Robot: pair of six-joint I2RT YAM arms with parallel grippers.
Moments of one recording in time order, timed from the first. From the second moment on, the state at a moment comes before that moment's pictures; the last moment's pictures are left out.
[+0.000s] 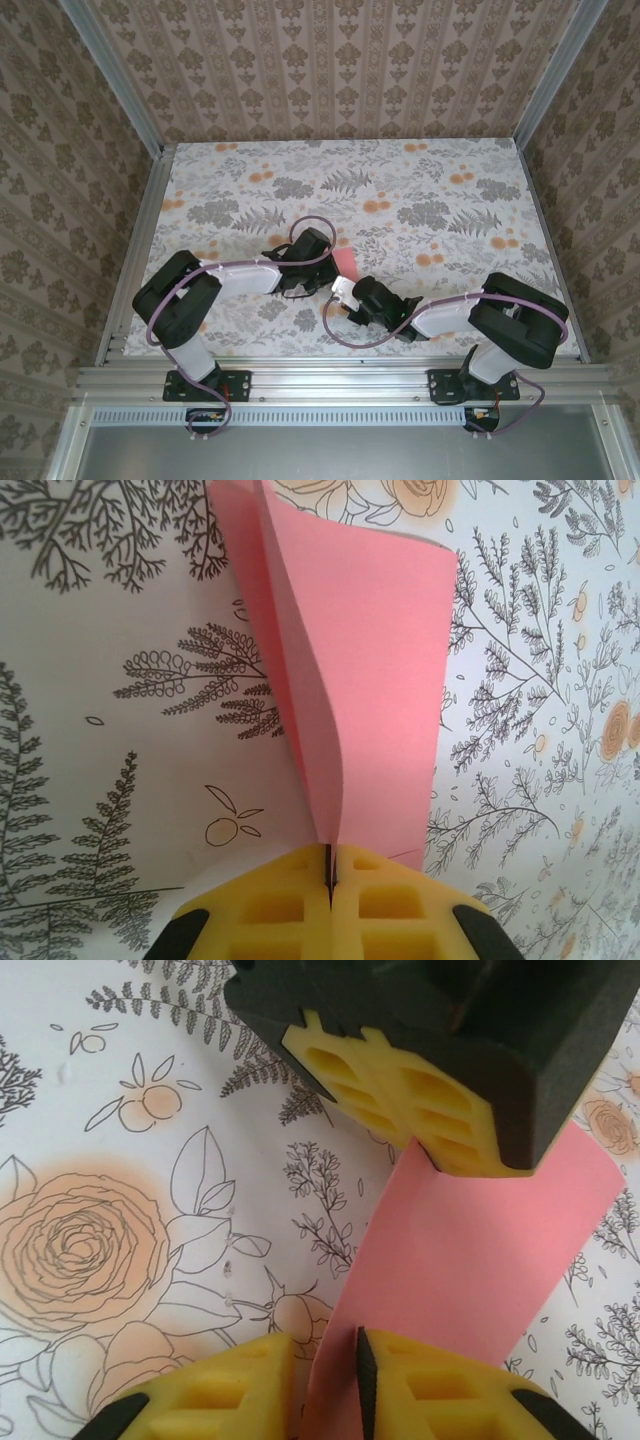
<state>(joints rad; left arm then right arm) -0.85 1.68 0.84 -0.05 0.14 -1.15 0.95 1.55 0.45 0.36 0.25 -0.27</state>
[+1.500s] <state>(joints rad) -0.81 1.51 0.78 -0.09 0.08 -1.09 0.60 1.66 0.43 0.61 -0.30 0.64</state>
